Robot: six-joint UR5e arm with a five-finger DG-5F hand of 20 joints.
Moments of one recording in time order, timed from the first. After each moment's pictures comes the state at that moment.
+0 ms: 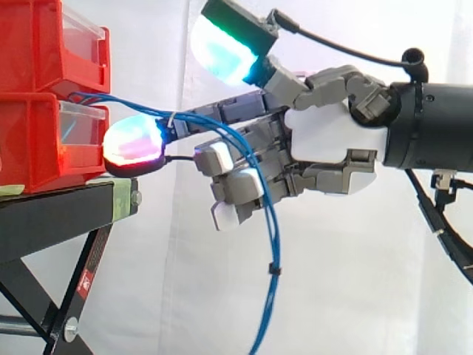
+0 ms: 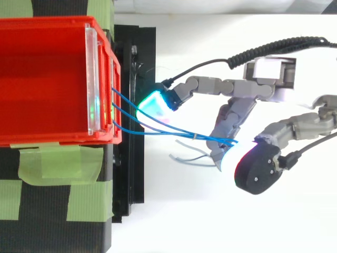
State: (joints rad) arm 0.15 -1.91 -1.82 -2.47 -1.40 -0.22
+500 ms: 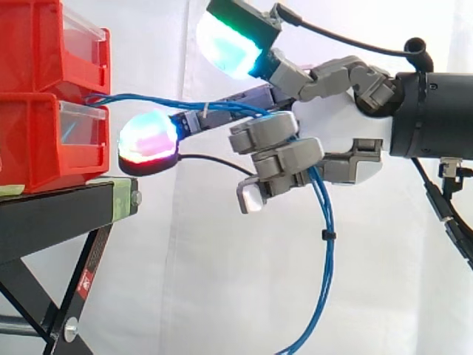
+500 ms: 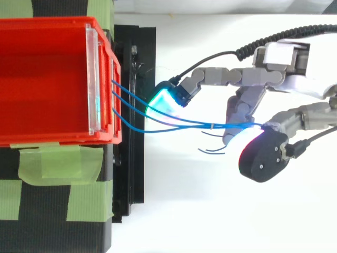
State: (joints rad) arm 0.15 -1.89 -1.82 -2.50 -1.35 -0.20
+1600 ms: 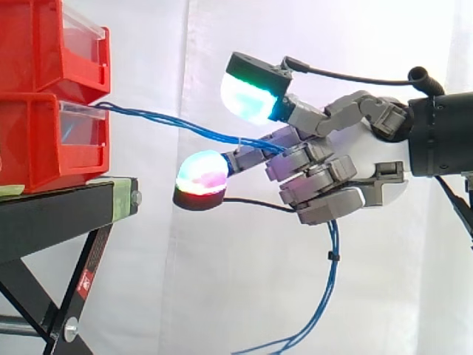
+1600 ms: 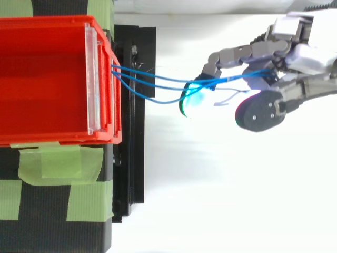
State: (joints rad) arm 0.15 -1.89 -1.82 -2.66 -1.20 -0.06
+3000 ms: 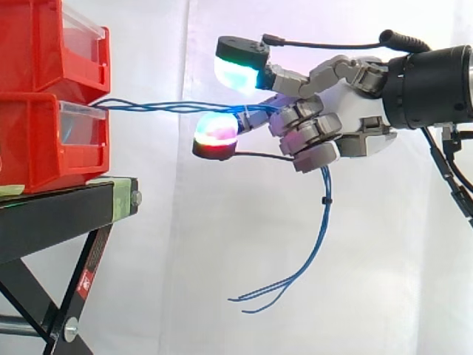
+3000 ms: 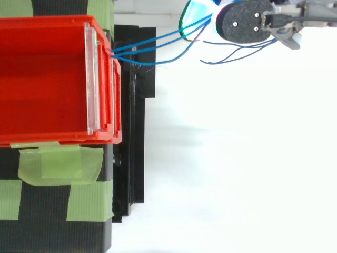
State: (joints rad) arm 0.14 -1.89 -1.70 -2.75 -0.95 -0.16
